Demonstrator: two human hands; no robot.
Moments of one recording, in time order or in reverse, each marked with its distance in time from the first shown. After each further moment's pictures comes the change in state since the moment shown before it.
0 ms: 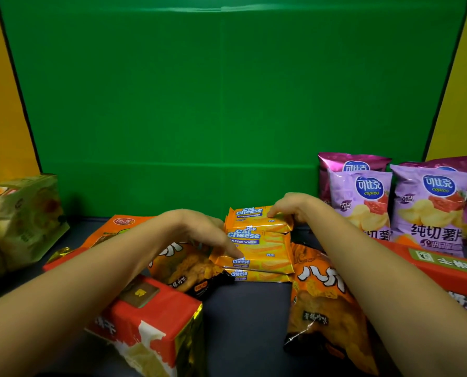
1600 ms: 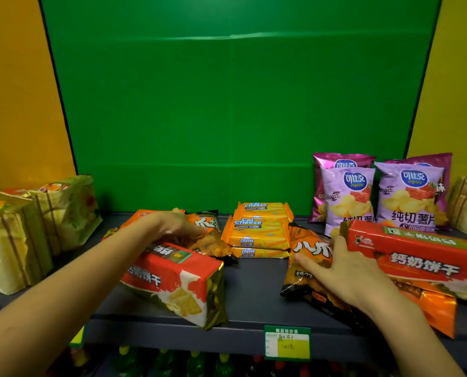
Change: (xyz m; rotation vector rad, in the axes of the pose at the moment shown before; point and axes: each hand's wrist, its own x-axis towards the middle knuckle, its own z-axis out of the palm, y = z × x) left_hand -0.068 -0.051 0.005 -0.198 0.400 -0.236; right_hand -0.210 0.080 0.042 -0.358 0.371 -0.034
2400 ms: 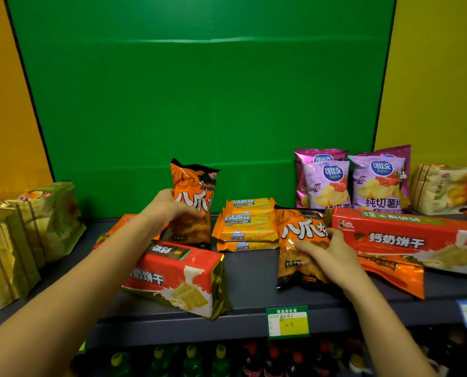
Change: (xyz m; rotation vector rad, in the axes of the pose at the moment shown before) left_hand 0.014 -0.005 -0.008 -0.538 0.183 0.279; right_hand -0.003 -0.001 0.022 0.727 0.117 0.165
